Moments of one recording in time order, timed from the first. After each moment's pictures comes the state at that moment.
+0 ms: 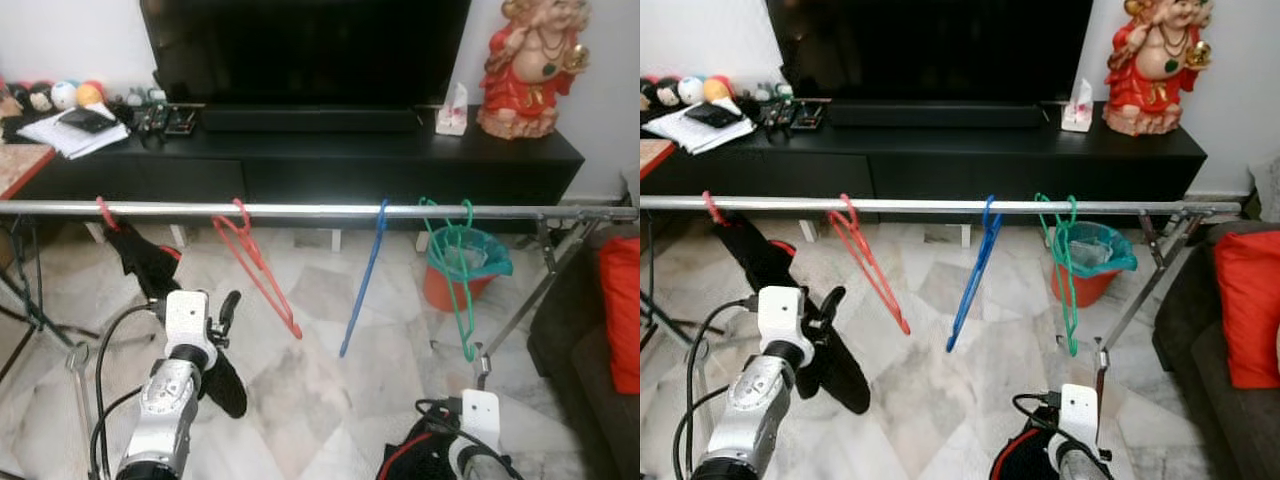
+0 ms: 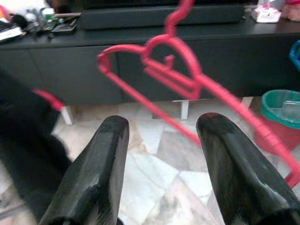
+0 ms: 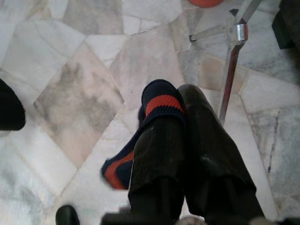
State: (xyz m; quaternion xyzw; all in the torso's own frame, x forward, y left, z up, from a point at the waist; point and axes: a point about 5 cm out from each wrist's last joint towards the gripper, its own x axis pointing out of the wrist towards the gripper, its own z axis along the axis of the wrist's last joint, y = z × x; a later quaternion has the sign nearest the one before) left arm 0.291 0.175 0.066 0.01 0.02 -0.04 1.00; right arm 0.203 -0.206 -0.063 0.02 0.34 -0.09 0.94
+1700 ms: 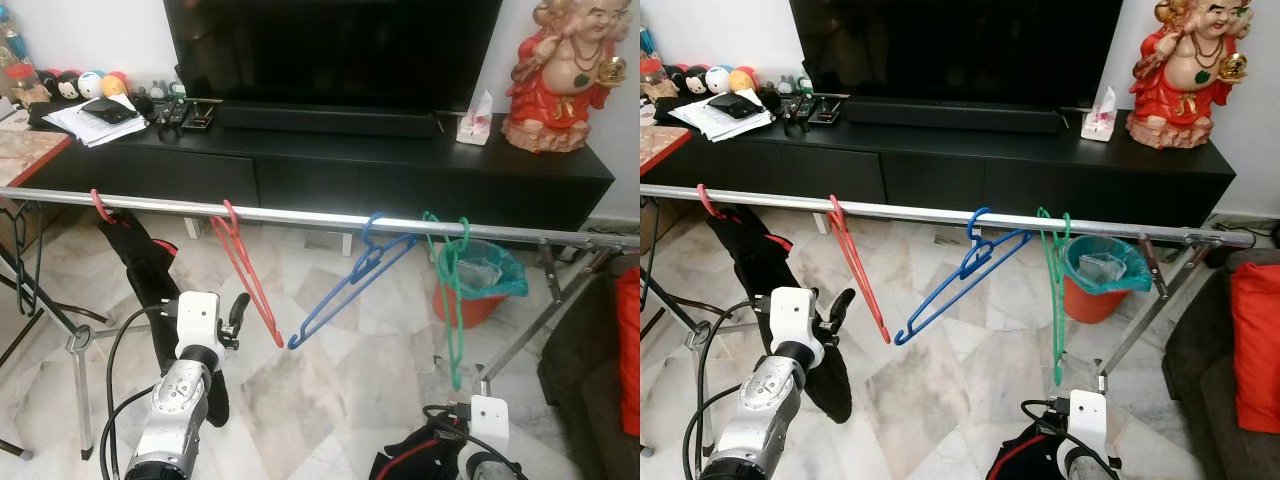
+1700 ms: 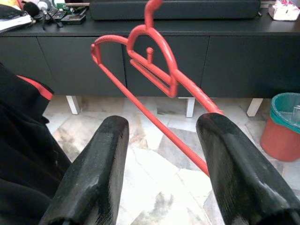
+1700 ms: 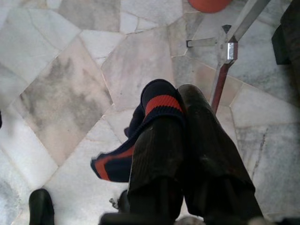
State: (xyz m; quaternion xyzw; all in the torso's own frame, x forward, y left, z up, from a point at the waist) left arm 0.293 0.171 0.066 0.02 0.02 -0.04 1.00; right arm 0.199 -0.212 -0.065 0.02 0.35 -0.10 0.93
